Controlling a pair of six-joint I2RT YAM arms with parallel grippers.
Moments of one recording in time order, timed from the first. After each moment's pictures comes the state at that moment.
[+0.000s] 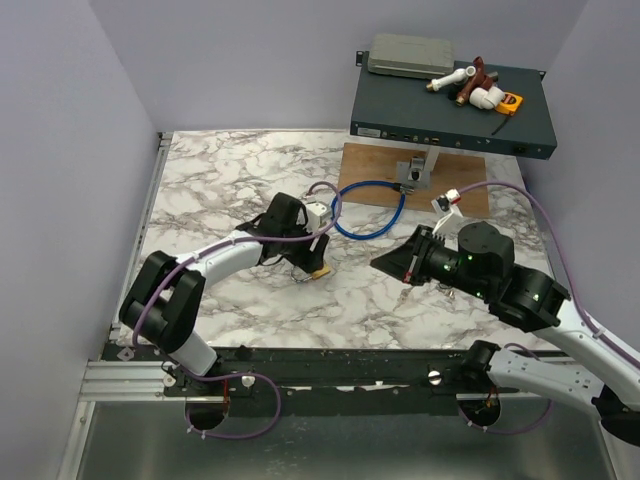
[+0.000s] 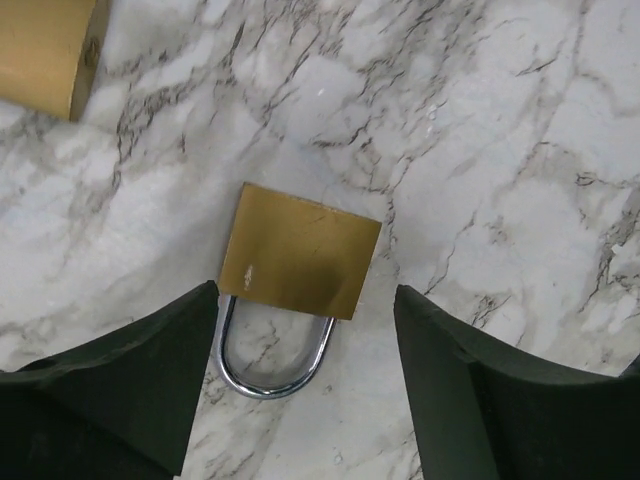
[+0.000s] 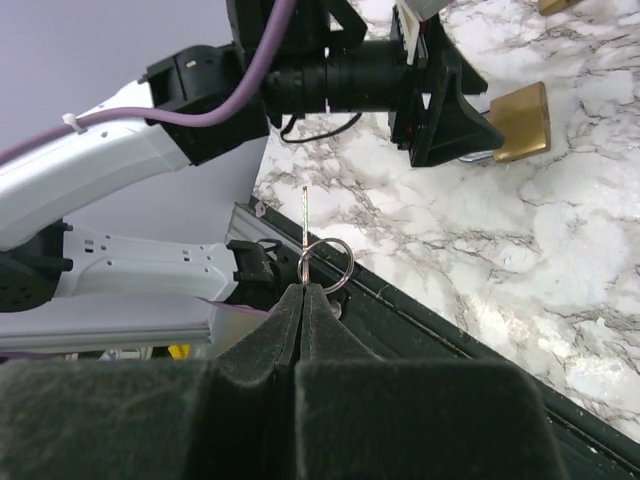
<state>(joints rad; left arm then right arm) -0.56 1.57 0.95 -0.24 0.36 0.05 0.91 0.81 1.01 -0.53 0.00 0.91</state>
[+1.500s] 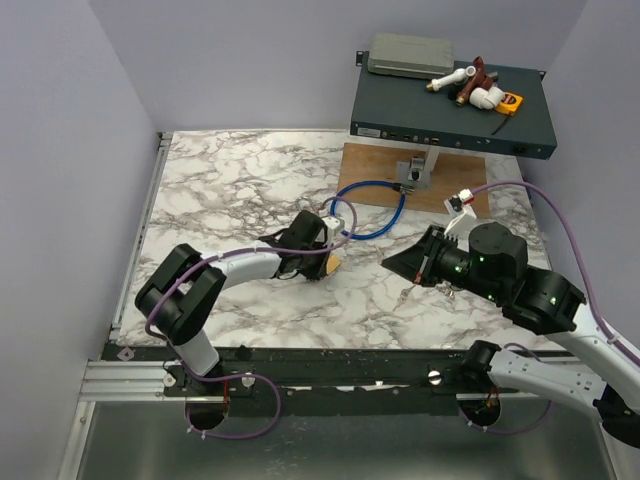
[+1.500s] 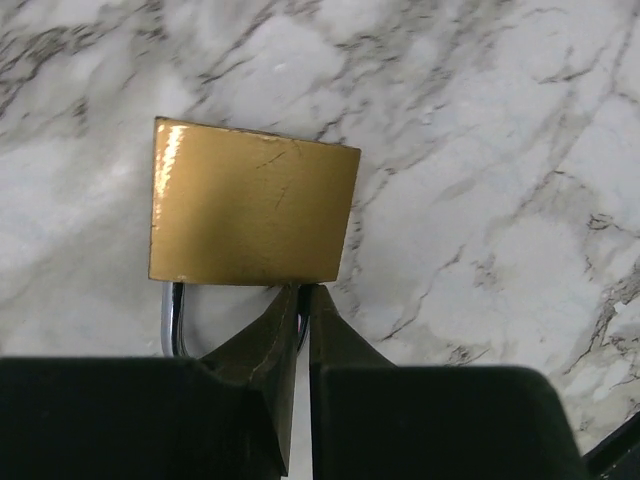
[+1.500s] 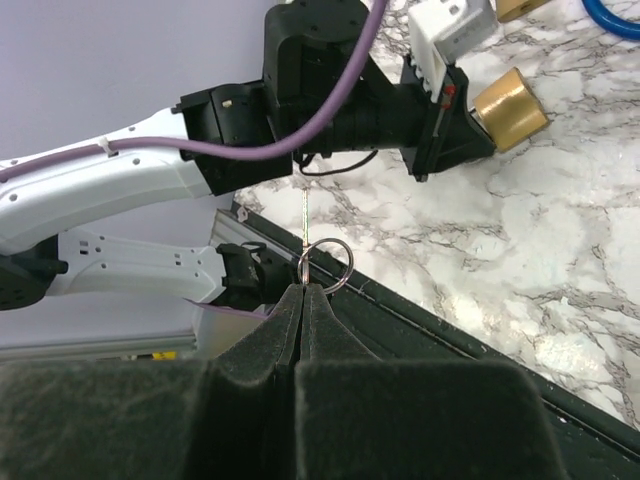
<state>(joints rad) -0.67 1.64 0.87 -0.15 0.19 -0.20 0.91 0.77 1.07 -0.66 0.06 0.90</state>
